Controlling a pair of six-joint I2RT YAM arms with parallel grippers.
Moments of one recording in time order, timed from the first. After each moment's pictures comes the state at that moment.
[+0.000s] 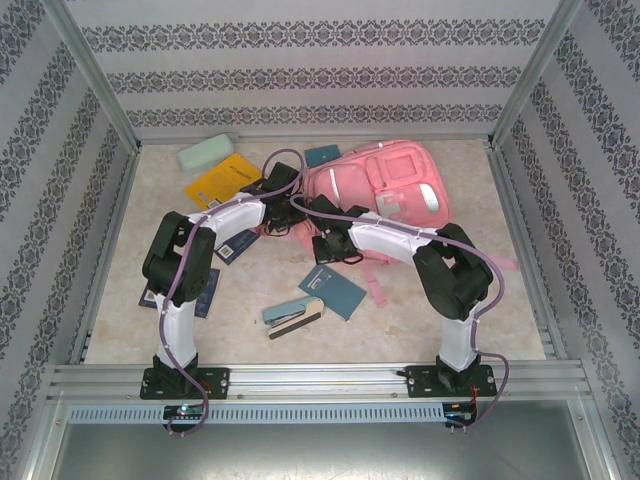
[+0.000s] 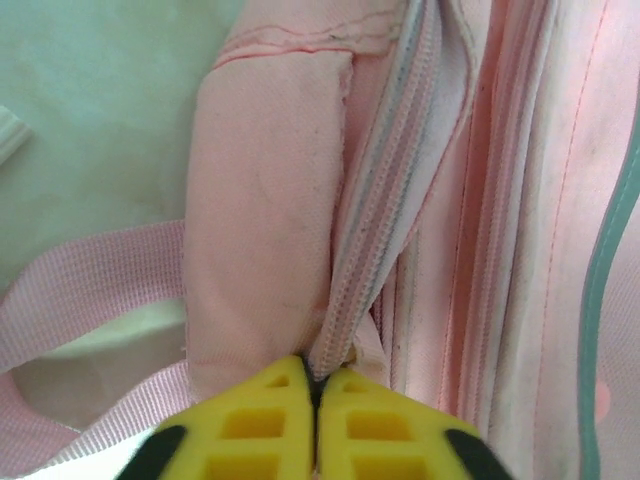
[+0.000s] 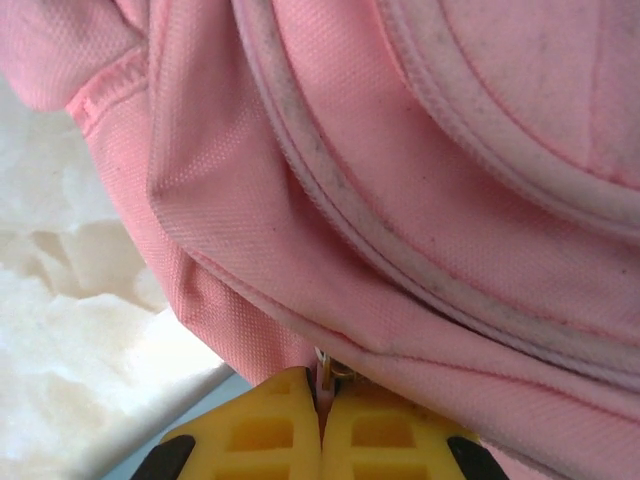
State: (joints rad) left arm -0.45 1.99 1.43 -0.42 0.13 -0.86; right arm 0.73 1.91 1.33 -0.67 0.02 0.55
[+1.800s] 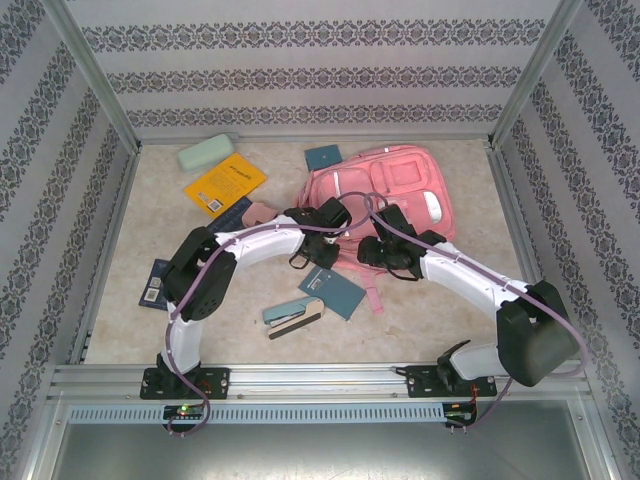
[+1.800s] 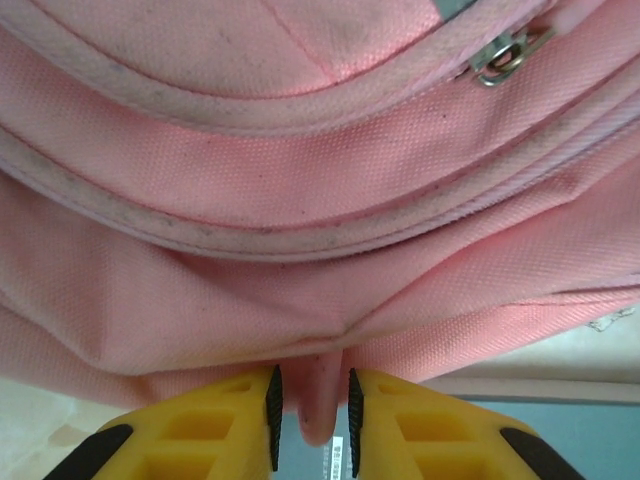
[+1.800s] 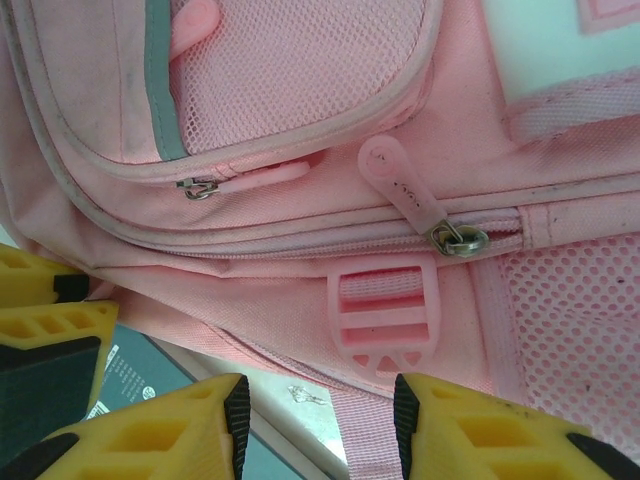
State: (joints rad) left arm -0.76 2.00 1.47 -0.71 -0.03 -0.23; right arm 0.53 1.38 0.85 -0.50 0.01 0.65
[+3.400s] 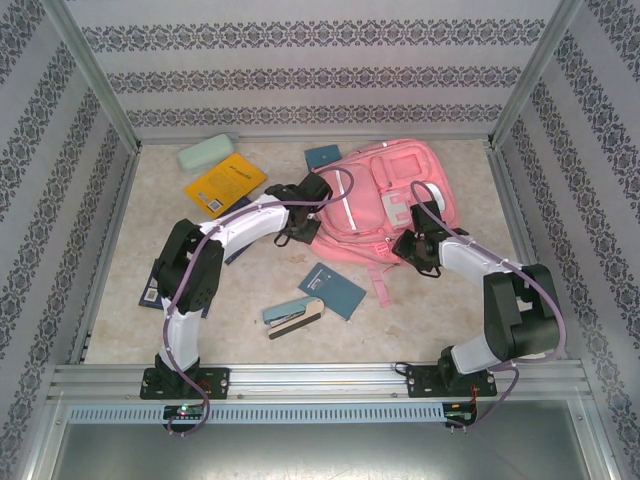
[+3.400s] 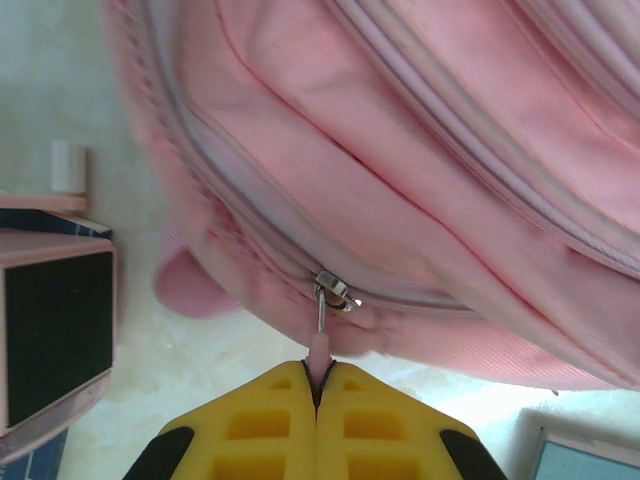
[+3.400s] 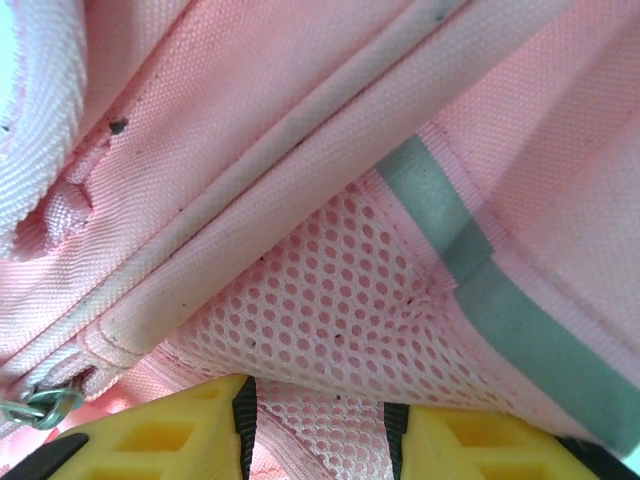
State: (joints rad) left arm -0.61 2.00 1.58 -0.83 -0.20 -0.20; right arm 0.17 1.49 0.77 -0.41 -0.04 0.73
